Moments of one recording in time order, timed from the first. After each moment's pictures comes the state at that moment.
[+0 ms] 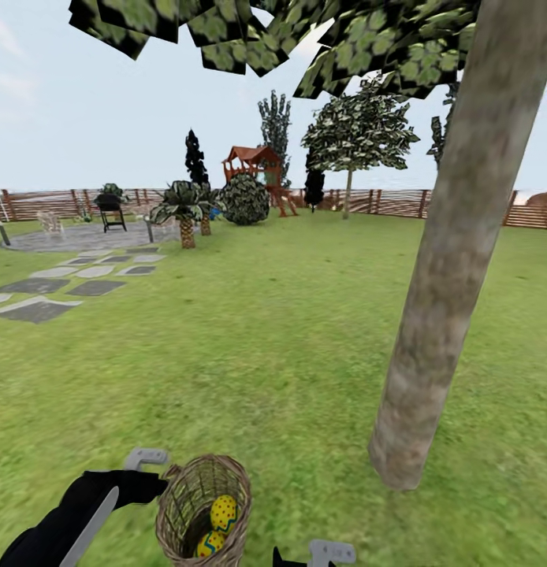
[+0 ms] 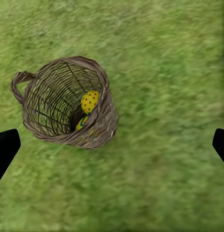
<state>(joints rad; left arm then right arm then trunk) -0.29 0.28 -0.21 -1.16 0.30 0.77 0.02 0.05 0.04 0.62 -1.27 -0.53 0.16 -0.49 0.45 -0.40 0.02</state>
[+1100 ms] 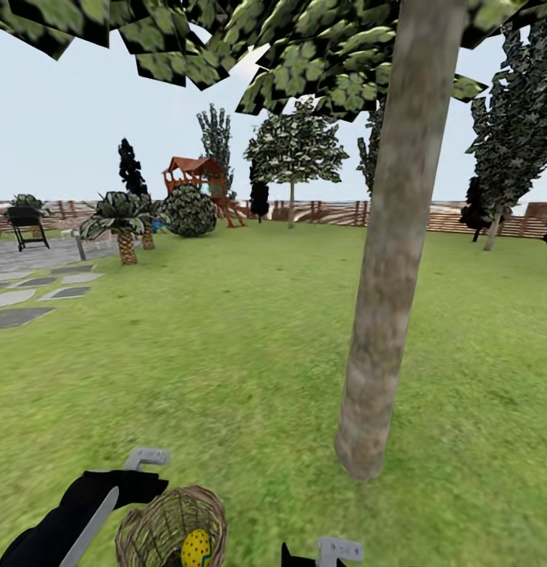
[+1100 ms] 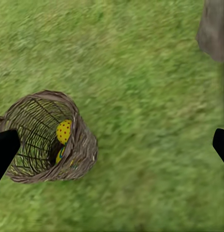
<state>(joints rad) -0.29 0.28 -0.21 -1.16 0.30 0.77 0.02 0.05 0.03 0.58 -1.27 -0.53 0.16 -0.49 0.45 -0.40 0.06</state>
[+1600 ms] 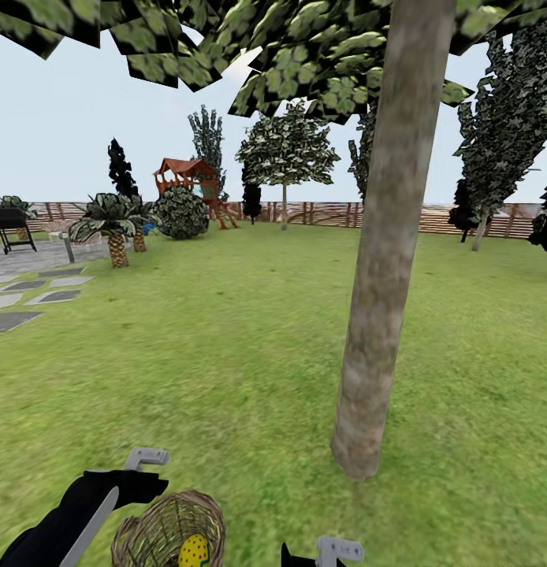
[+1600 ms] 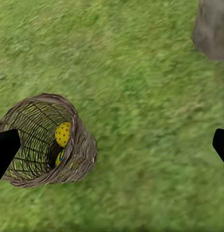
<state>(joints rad) -0.29 0.28 -0.21 -1.16 0.30 0.77 0.03 0.05 0.03 0.58 -1.27 -0.53 0.16 -0.49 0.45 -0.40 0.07</state>
